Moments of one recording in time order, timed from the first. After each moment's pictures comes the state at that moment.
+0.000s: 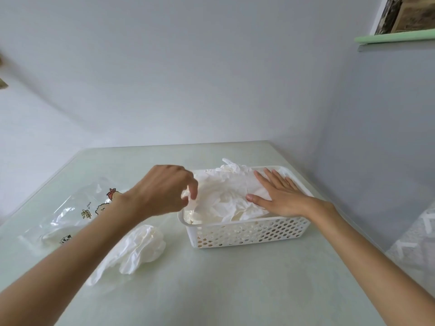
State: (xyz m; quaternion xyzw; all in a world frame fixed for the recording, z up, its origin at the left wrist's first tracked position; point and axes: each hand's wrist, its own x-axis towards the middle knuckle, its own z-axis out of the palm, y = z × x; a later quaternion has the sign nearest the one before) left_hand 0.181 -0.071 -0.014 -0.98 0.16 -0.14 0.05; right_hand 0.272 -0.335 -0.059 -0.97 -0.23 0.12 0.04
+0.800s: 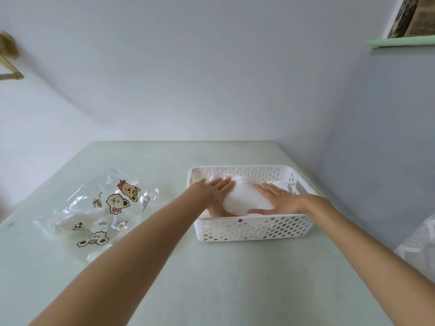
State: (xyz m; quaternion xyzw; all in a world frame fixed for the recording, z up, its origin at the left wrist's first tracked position) left_hand 0.241 -0.126 -0.062 -0.98 0.09 0.19 0.05; right_hand 0.289 -0.331 -0.072 -0.94 -0.23 0.24 0.03
